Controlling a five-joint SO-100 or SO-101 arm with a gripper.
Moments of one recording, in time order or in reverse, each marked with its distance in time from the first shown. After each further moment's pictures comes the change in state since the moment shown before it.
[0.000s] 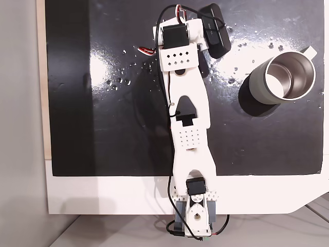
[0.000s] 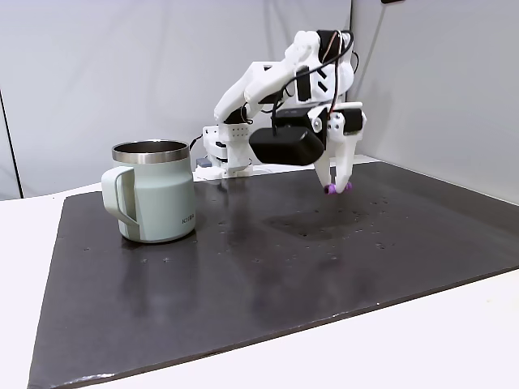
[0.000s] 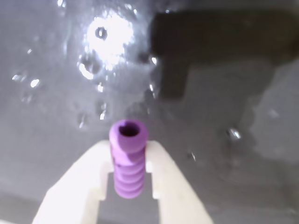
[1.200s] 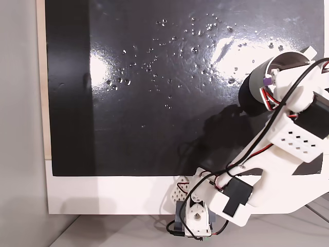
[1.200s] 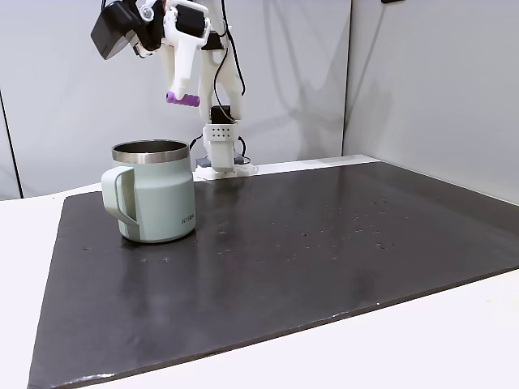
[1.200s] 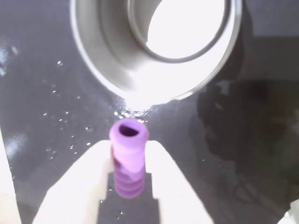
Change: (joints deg) arm 37.3 46.6 37.4 0.5 -30.1
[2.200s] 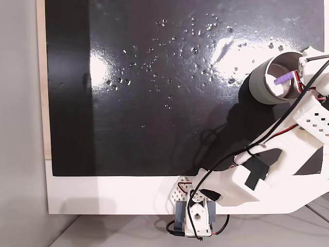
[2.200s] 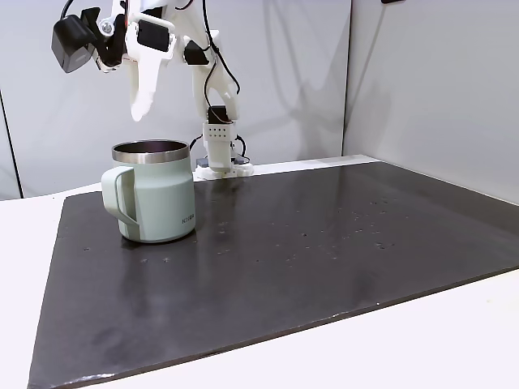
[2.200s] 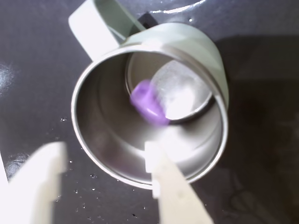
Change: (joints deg) arm 6.3 -17.7 -20.3 0.0 -3.9
